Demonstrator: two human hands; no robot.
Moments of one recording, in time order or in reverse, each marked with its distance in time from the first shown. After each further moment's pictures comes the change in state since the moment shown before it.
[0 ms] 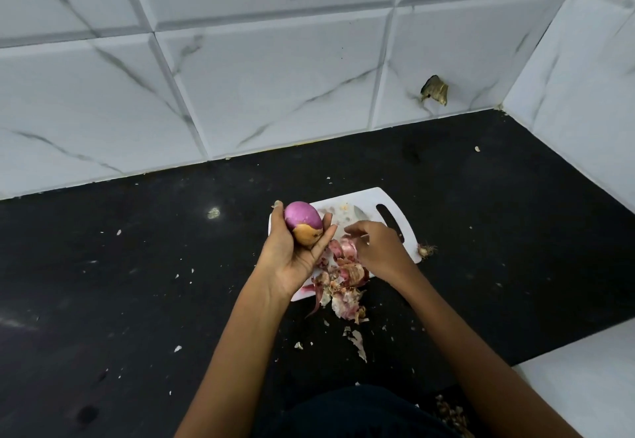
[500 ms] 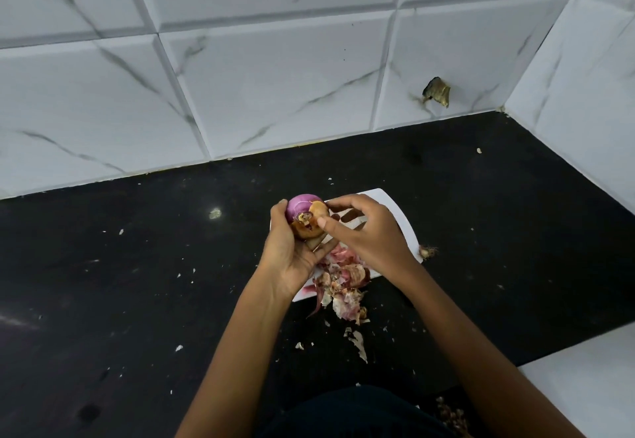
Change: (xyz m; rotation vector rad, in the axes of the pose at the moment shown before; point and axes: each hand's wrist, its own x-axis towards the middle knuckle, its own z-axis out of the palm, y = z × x) left_hand -0.005 0.000 -0.001 0.259 -0.031 0.069; right_hand -0.010 -0.035 -0.011 0.357 0.123 -0.260
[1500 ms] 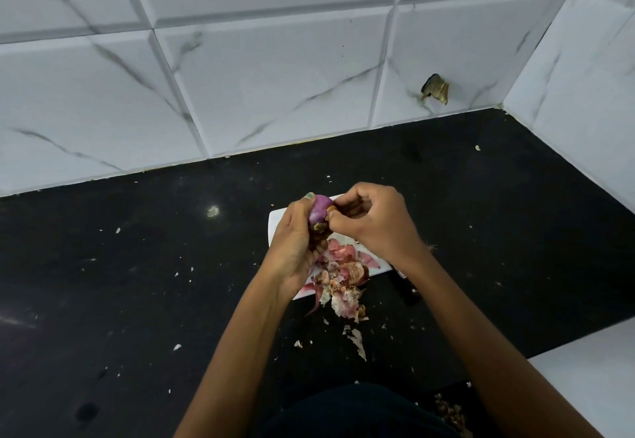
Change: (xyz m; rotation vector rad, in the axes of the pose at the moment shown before) left_hand -0.013 -0.004 0.012 0.310 -0.056 0.167; right_hand 0.004 -0.016 -0.015 -0.016 0.035 -0.017
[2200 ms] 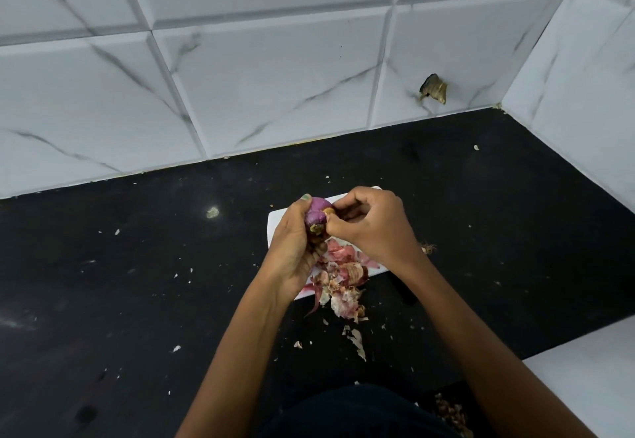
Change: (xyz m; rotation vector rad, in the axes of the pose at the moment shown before) left_hand 0.003 -0.004 -0.001 -0.027 0.003 0.008; right_hand -0.004 -0.001 0.004 -0.062 0.037 -0.014
